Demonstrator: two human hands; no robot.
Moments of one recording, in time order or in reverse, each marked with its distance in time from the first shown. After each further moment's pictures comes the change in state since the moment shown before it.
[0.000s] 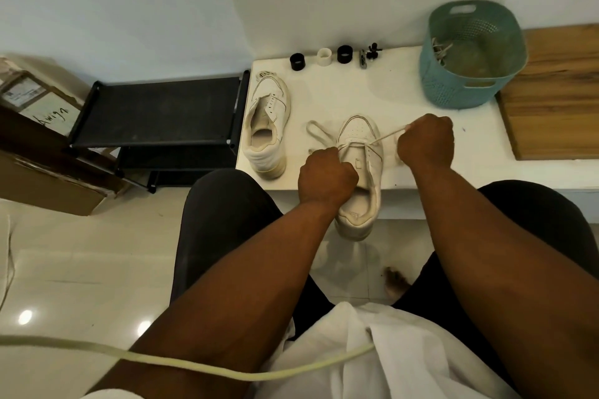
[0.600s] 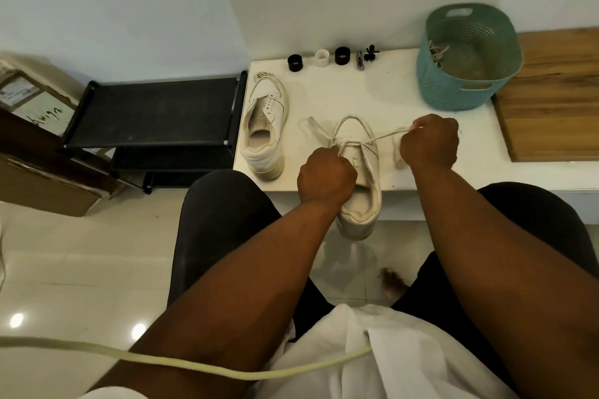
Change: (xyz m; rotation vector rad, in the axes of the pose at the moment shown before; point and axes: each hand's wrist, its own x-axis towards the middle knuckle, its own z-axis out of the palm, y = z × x) left_hand 0.001 0.003 0.004 0.038 0.058 0.050; right_hand 0.003 0.002 -0.005 0.073 0.018 0.094
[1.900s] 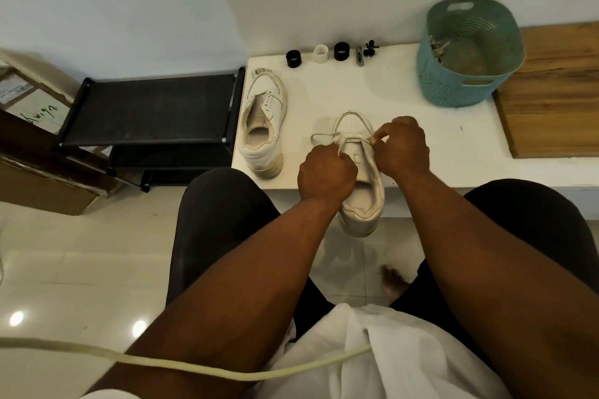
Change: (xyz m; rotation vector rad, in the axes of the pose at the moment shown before) left_hand 0.002 0.003 0.001 0.000 0.023 -0.022; right_hand -0.019 -0.003 0.024 -0.083 -0.212 -0.306
